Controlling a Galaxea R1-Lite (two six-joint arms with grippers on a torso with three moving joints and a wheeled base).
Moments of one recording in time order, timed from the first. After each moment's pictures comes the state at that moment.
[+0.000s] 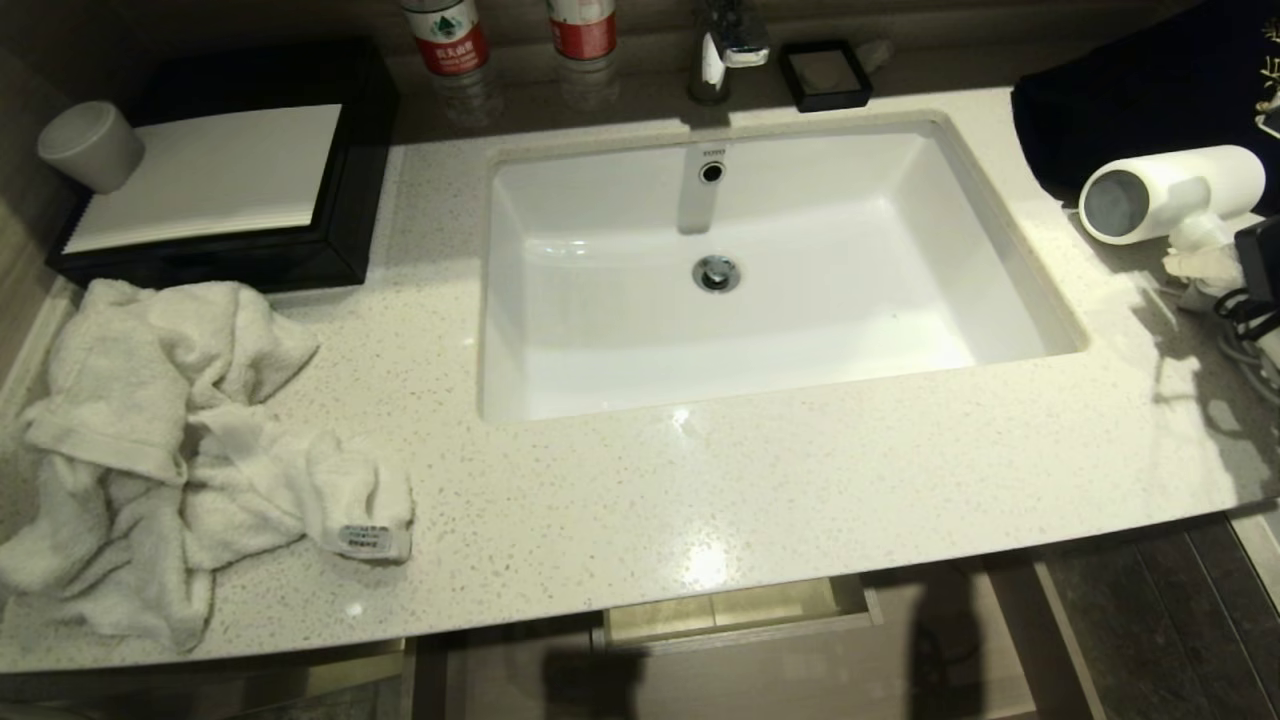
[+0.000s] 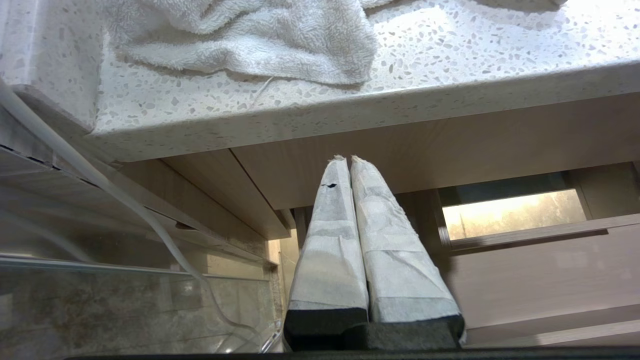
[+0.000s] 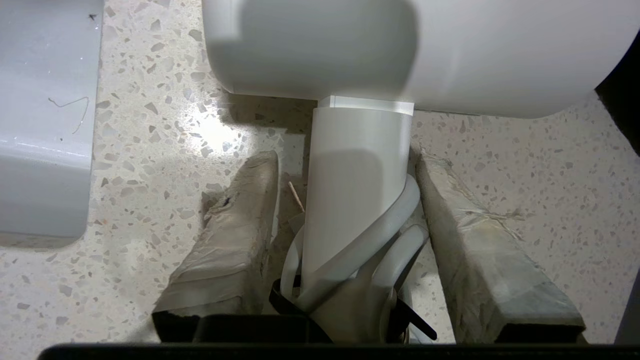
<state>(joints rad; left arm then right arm) 0.00 0.00 0.00 0.00 0.00 0.00 -0.32 1.58 -1.47 0.29 0.25 -0.51</state>
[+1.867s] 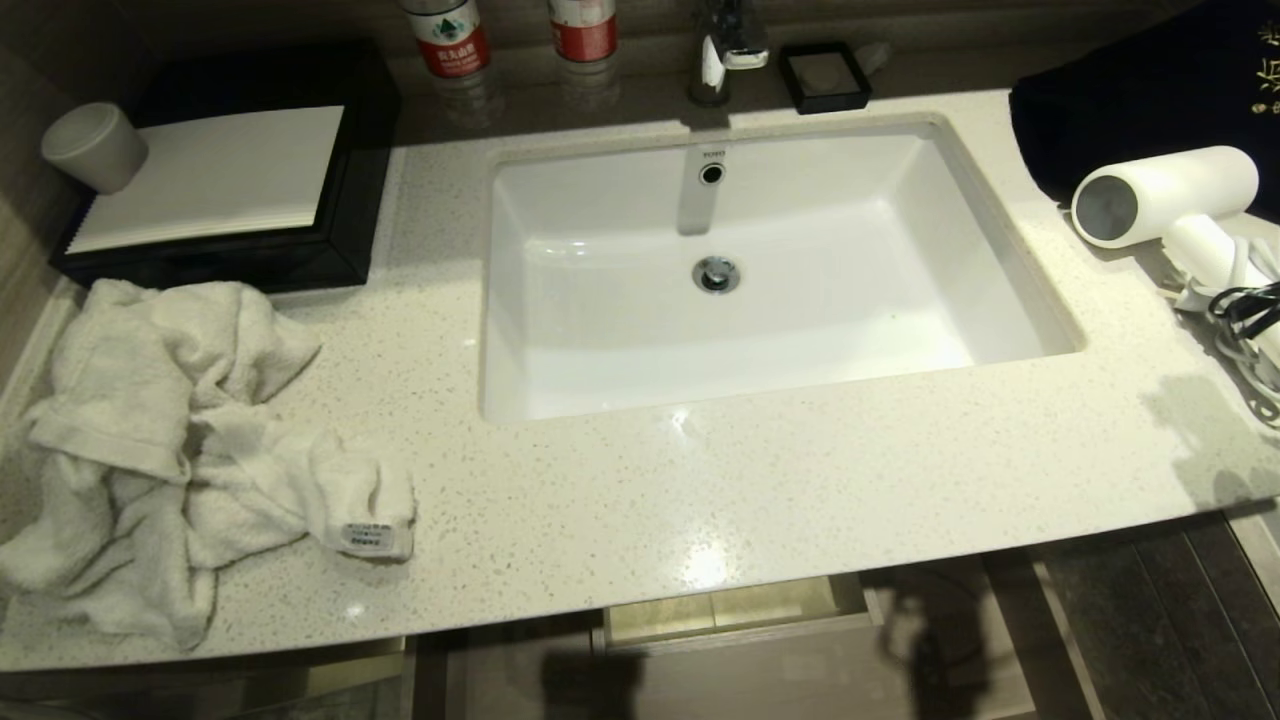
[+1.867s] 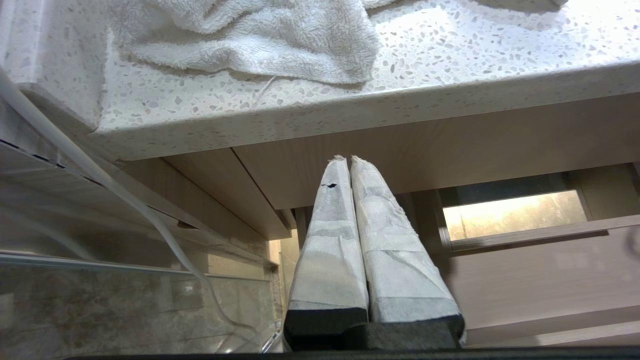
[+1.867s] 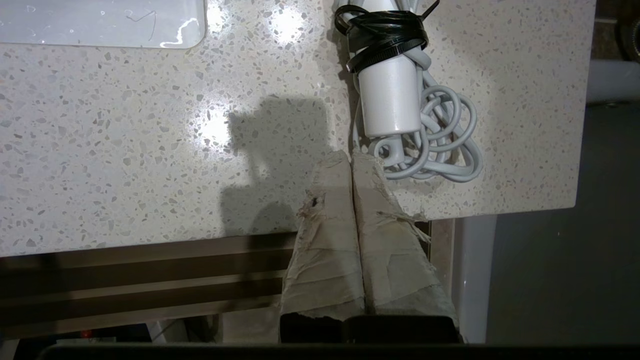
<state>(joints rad) 0.00 0.00 0.00 0.00 0.00 0.00 -0.33 1.06 -1.11 0.41 0.14 -0.35</state>
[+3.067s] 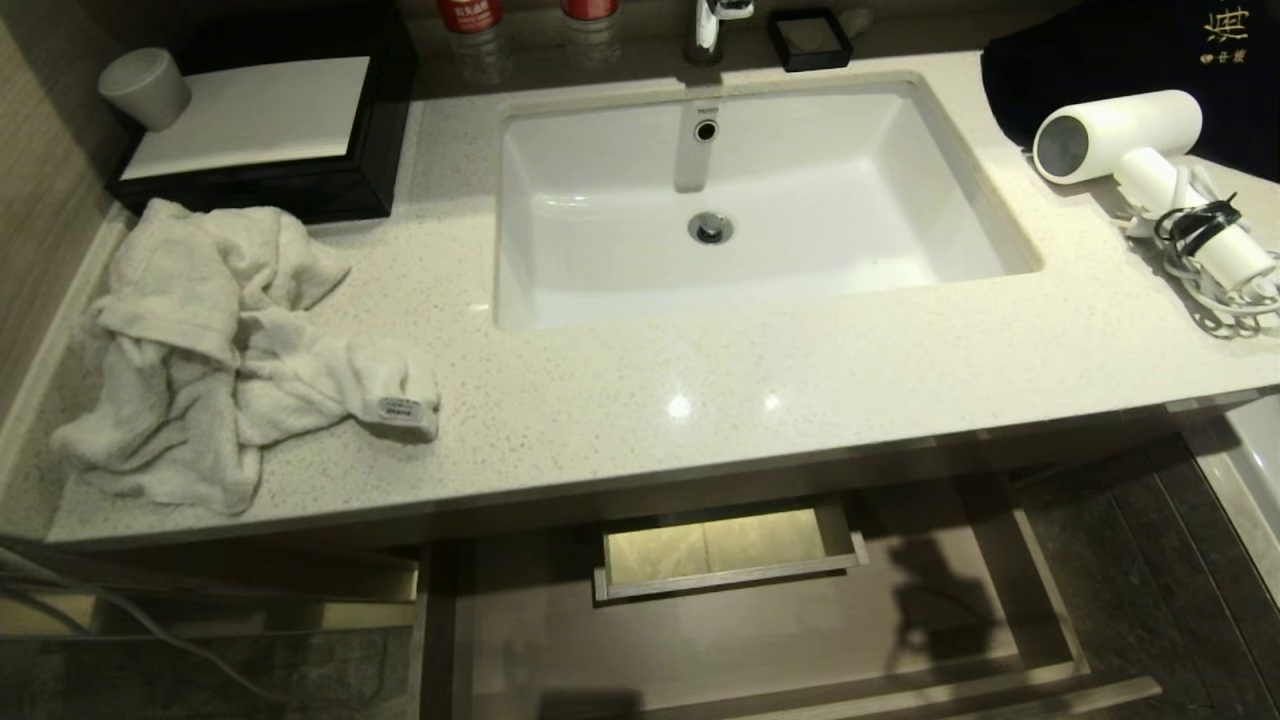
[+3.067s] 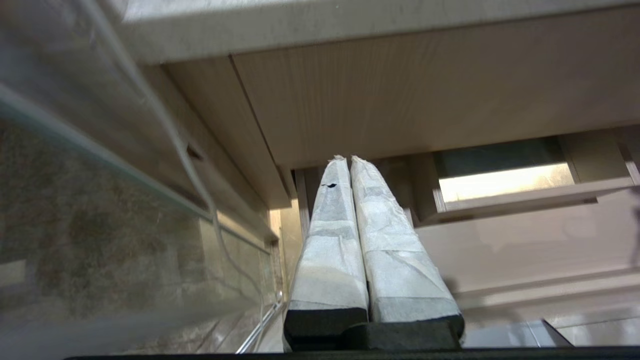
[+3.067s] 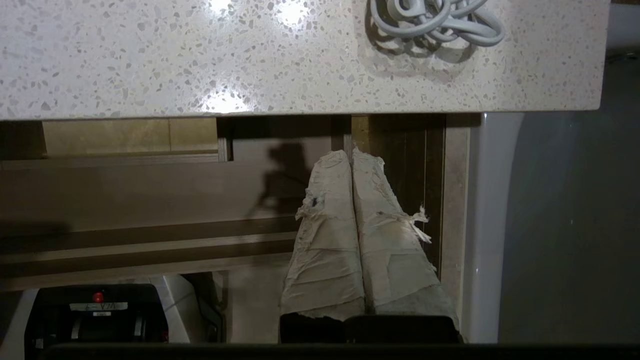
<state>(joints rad) 0.00 0.00 0.00 0.00 0.00 0.00 -0.32 1.05 -1.10 0.43 0.15 -0.33</state>
